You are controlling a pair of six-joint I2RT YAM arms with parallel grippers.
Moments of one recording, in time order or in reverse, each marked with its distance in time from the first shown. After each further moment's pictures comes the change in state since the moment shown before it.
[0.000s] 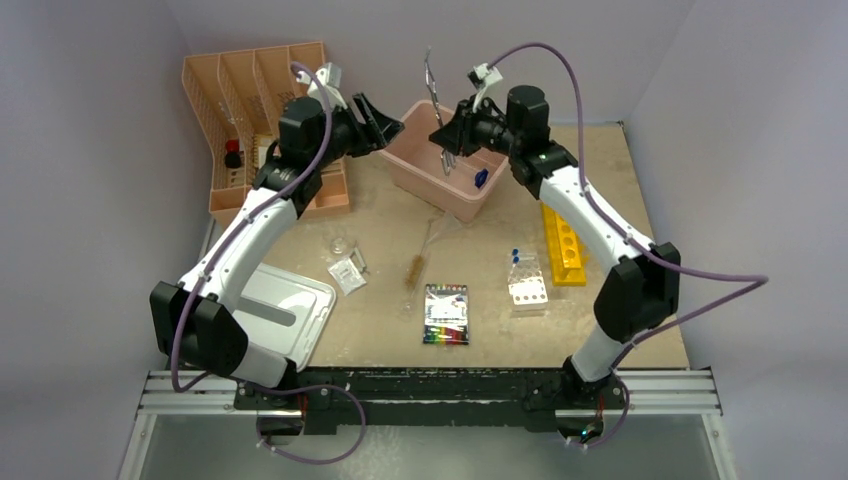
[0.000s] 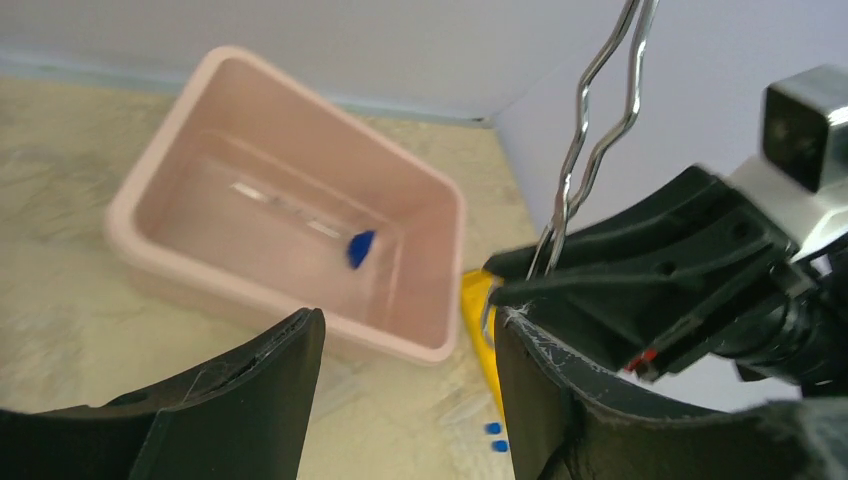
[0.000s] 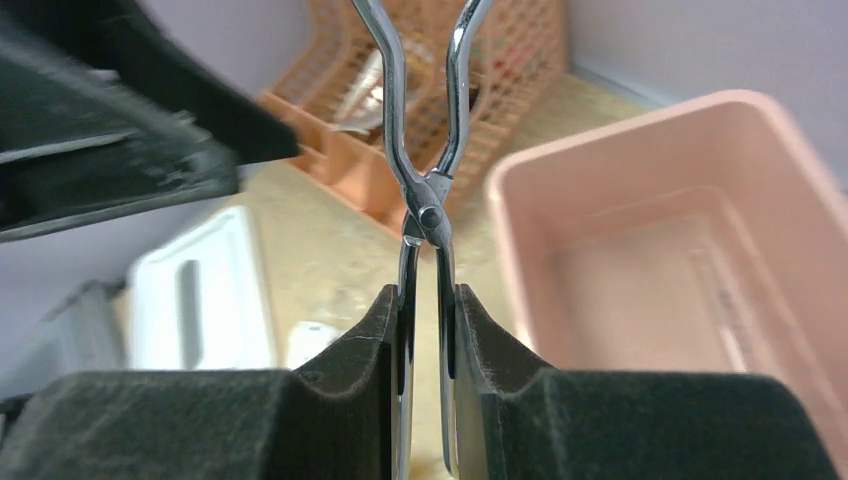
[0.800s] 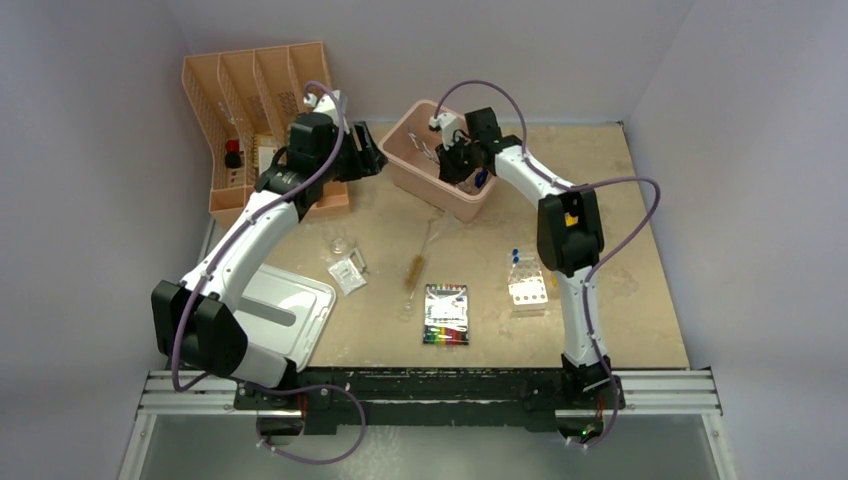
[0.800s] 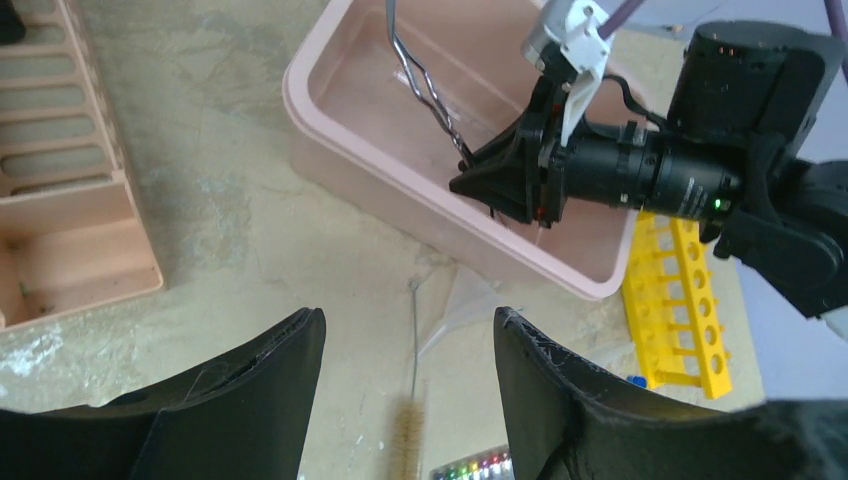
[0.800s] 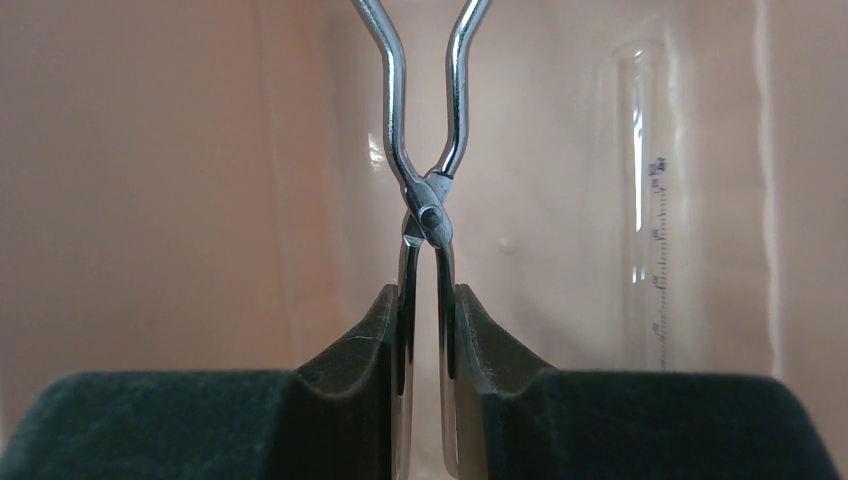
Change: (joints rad) left arm 0.004 -0.002 -0.027 -0.295 -0.196 0.166; right arm -0.040 0.615 0.413 -0.424 0.117 -0.602
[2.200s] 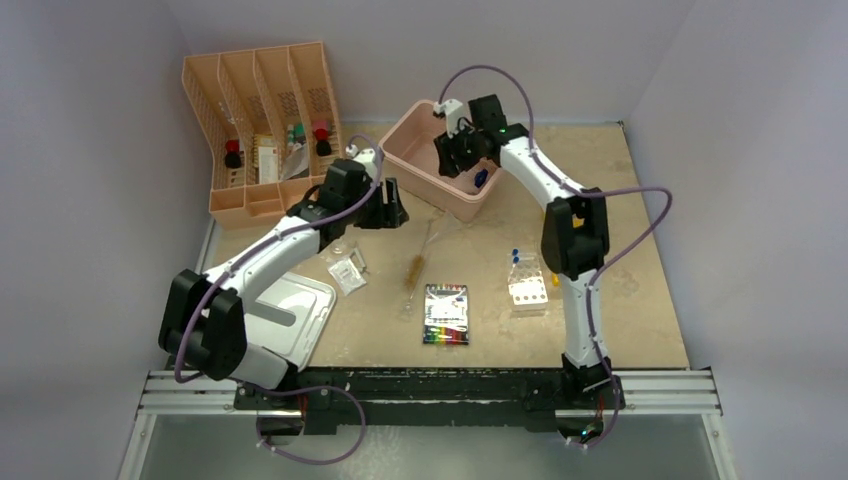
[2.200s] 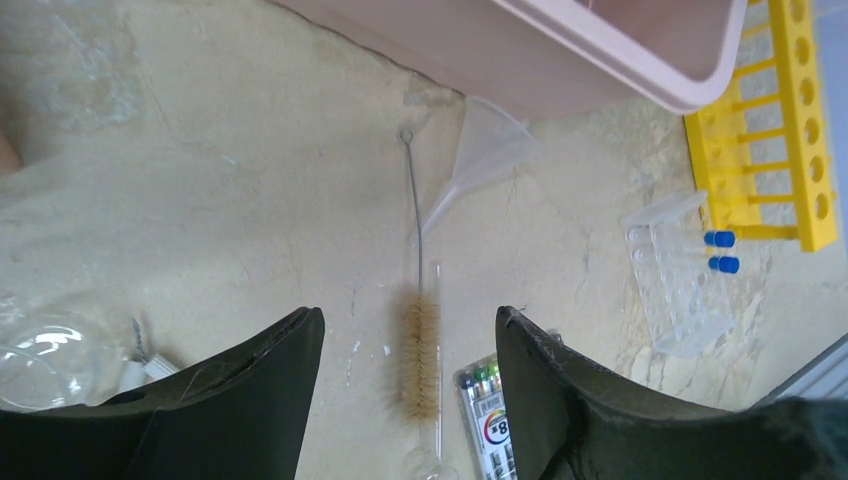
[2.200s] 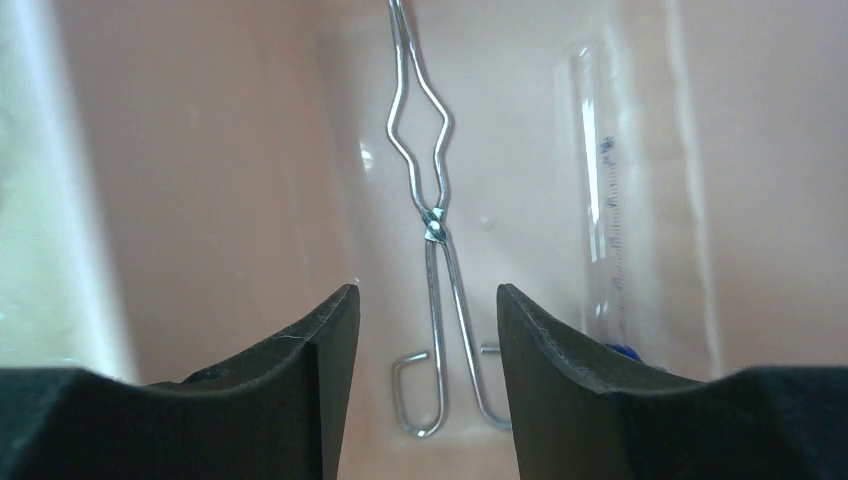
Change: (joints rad) left arm -0.107 -0.003 -0.288 0.084 0.071 0.055; right arm 0.000 0.039 0.111 -0.132 0.056 0.016
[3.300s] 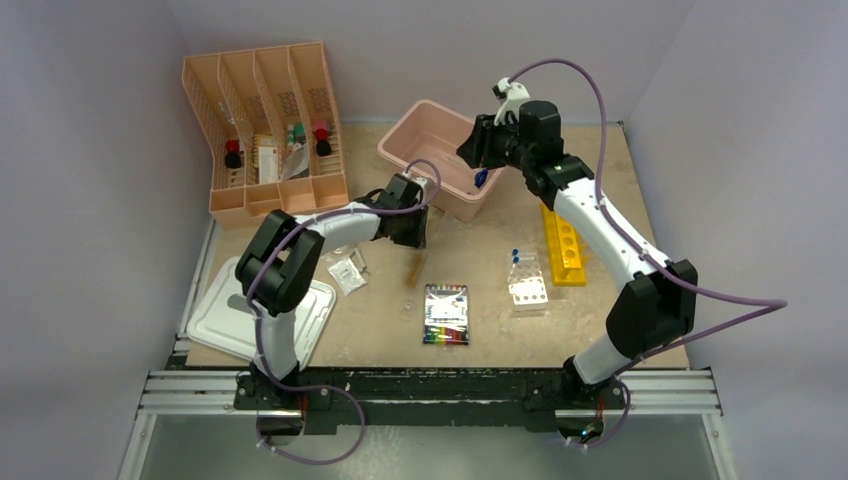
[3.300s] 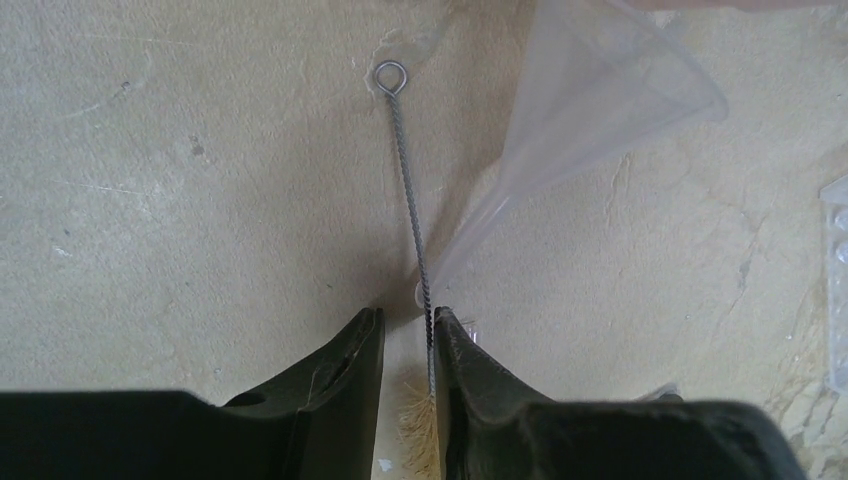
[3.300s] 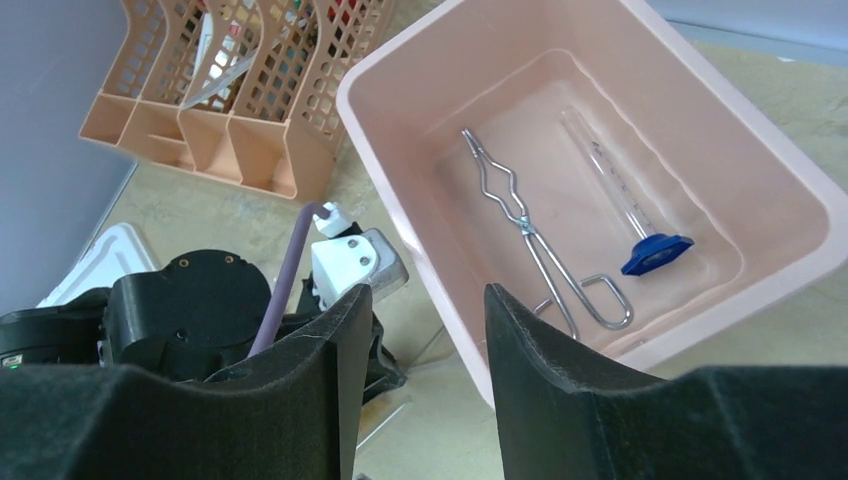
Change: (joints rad) left arm -0.146 0.476 0.157 0.015 -0.046 0.055; right arm 0.000 -0.723 -0.596 0.365 0.107 0.548
